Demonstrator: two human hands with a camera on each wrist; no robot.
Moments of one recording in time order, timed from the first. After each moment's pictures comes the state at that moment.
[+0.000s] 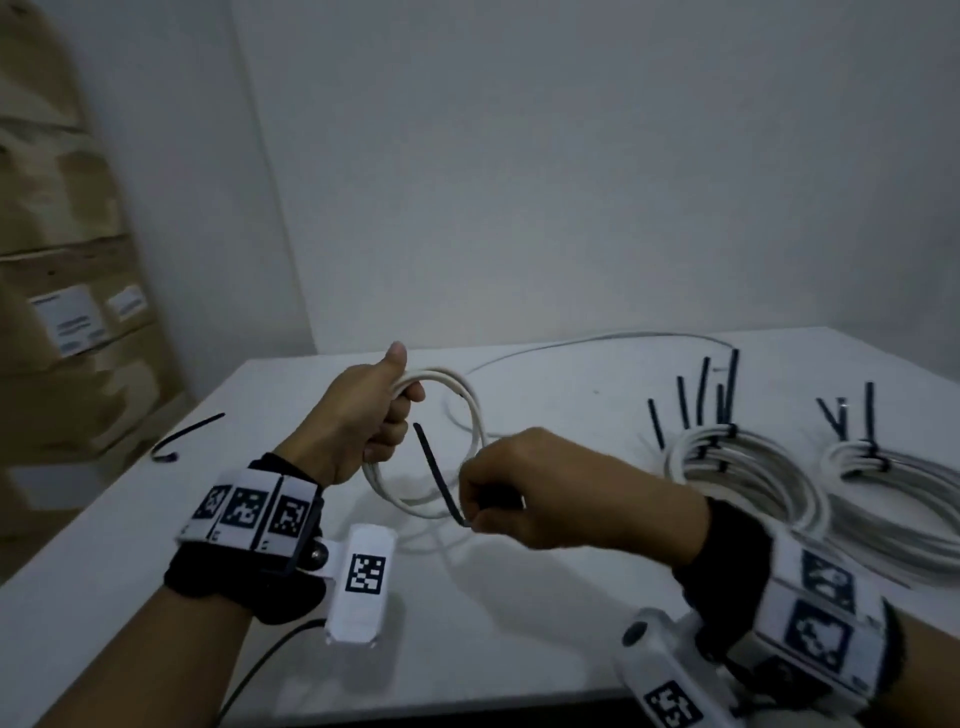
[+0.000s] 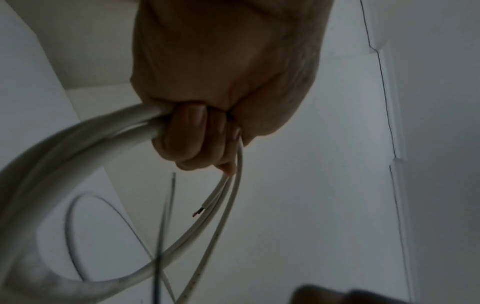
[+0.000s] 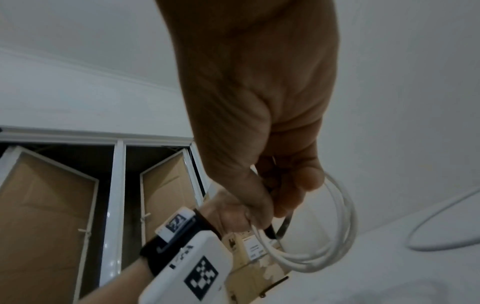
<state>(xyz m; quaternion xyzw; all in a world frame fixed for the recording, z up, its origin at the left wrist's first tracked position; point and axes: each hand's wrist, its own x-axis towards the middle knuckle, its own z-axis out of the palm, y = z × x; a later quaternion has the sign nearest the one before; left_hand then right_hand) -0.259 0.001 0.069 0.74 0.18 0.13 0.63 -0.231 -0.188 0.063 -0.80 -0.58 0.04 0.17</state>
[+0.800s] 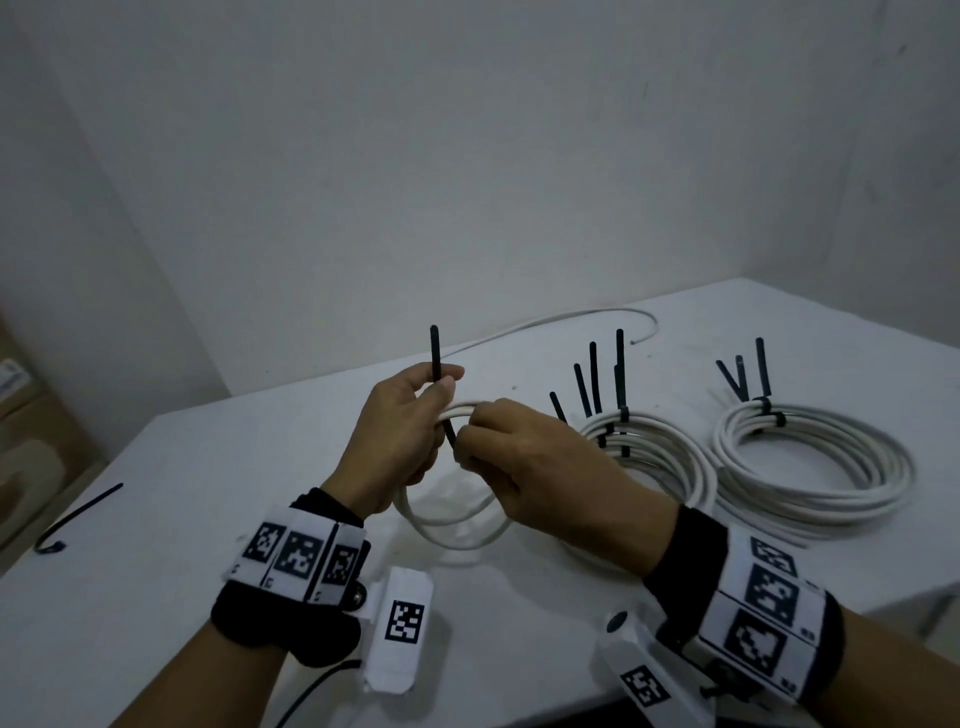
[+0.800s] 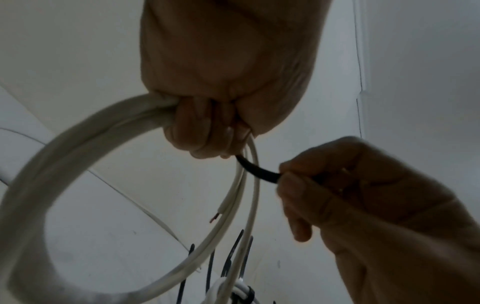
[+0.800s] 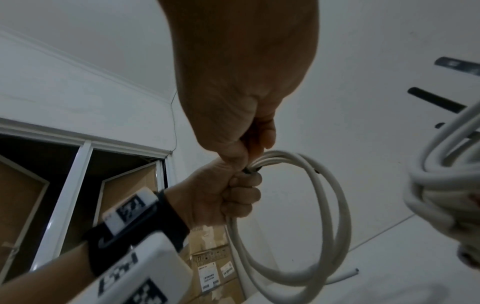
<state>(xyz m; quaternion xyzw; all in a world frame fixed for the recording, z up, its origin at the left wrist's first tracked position) -0.186 -0.110 0.051 0.81 0.07 0.16 0.55 -0.164 -0.261 0.022 -0.72 -0.55 -0.28 0.31</state>
